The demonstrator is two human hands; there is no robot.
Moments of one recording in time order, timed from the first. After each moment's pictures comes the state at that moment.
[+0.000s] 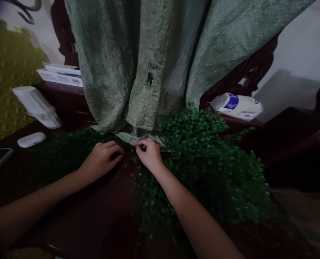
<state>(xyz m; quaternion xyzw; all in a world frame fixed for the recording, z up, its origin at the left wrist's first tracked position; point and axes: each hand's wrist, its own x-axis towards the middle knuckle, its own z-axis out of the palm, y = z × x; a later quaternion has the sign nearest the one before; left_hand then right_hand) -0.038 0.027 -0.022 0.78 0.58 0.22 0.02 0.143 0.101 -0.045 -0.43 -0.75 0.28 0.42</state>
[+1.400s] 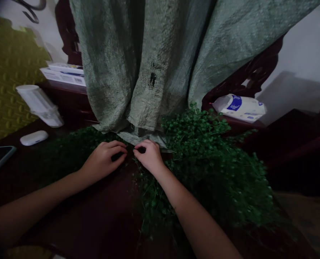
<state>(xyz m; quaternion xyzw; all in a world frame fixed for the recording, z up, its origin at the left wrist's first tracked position) -0.035 0.025 -0.026 0.79 0.54 0.28 0.00 0.141 0.098 -0.042 -0.42 -0.79 0.26 0.37</state>
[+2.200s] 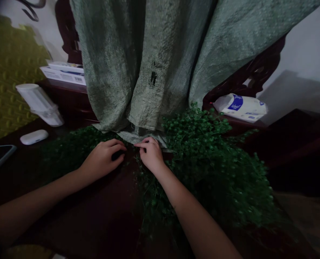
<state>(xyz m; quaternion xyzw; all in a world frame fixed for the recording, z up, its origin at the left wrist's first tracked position) -0.037 0.027 -0.024 0.79 0.57 0.24 0.00 0.143 0.102 -0.047 -0.44 -0.80 0.21 0.35</state>
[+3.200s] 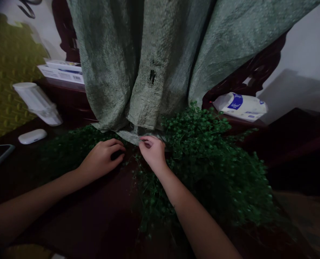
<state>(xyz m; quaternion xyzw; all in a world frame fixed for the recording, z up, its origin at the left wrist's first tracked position) -0.037 0.026 -0.024 0.79 0.57 0.23 -0.01 0.142 0.102 -0.047 -0.42 -0.66 0.38 0.49</state>
